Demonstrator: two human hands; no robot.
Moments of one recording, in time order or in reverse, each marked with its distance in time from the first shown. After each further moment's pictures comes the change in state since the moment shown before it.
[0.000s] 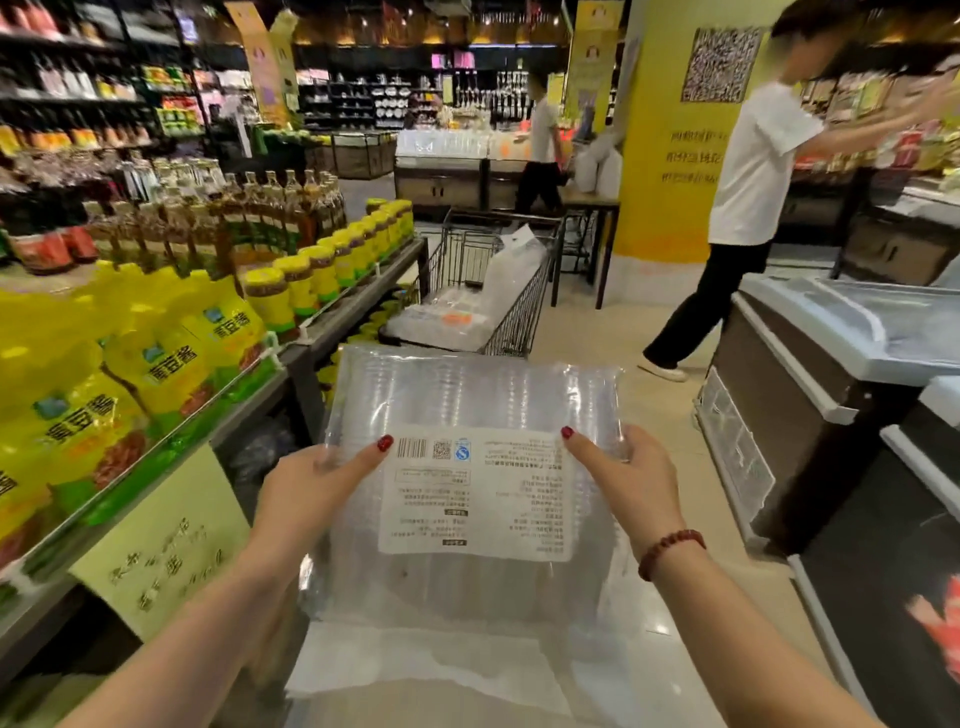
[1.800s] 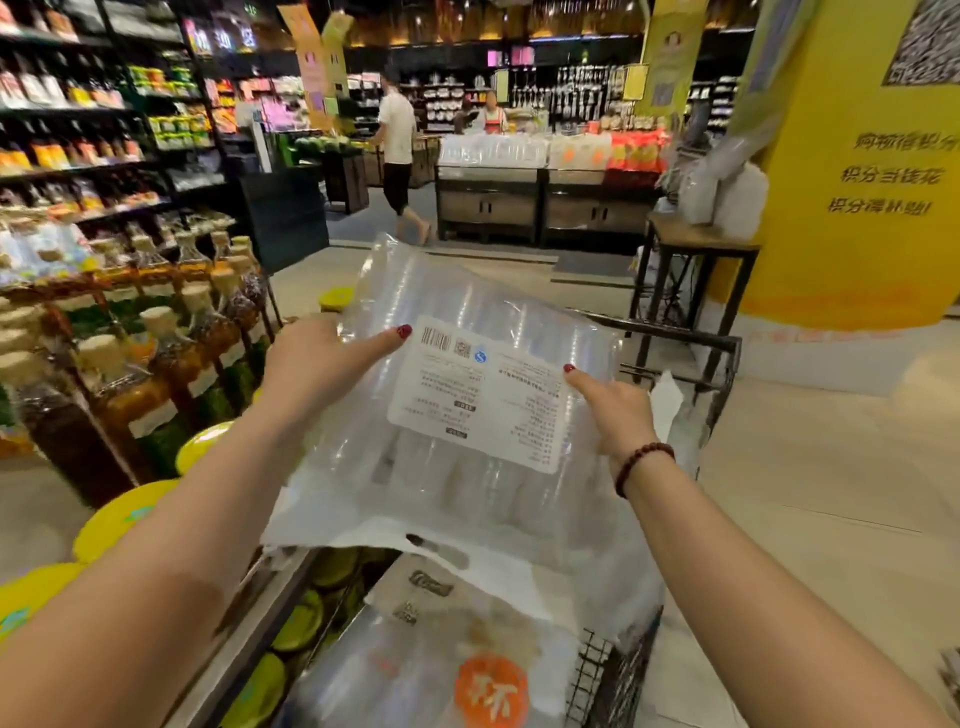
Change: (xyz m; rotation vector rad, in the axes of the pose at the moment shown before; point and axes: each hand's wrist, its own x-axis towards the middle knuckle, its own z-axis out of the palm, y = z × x) left_hand 0.974 0.169 0.246 0.340 0.185 0.065; right_hand 0.993 -0.094 0.381 0.250 -0.134 0.105
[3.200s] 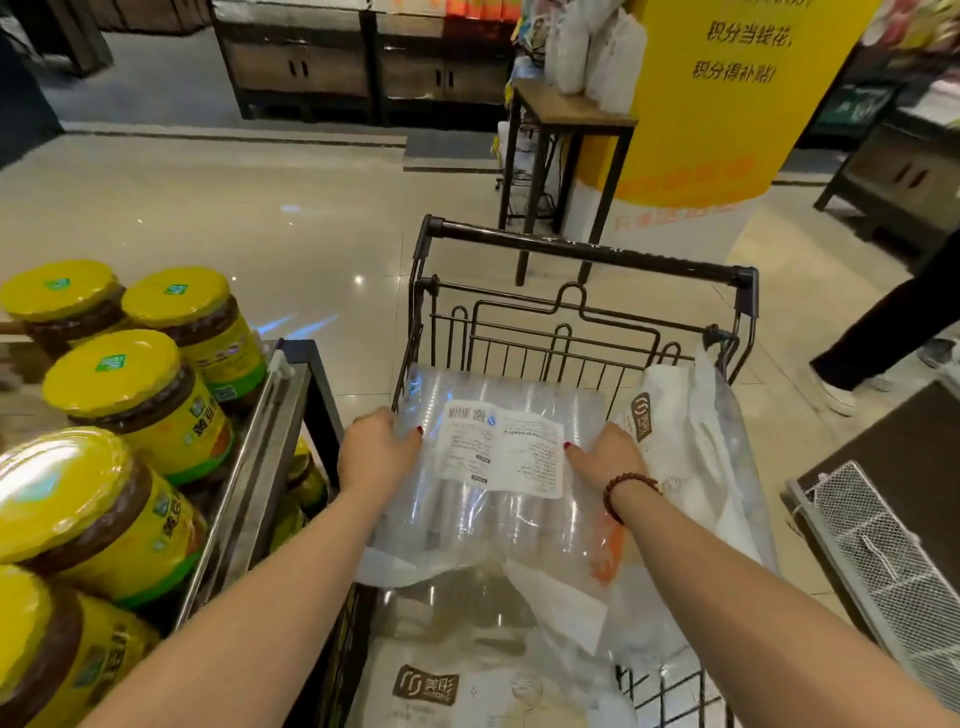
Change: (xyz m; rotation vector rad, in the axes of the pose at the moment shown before) left_hand 0.163 -0.080 0.318 0.064 -0.464 0.092; right_hand 0.168 0.134 0.000 -0.909 0.233 0.386
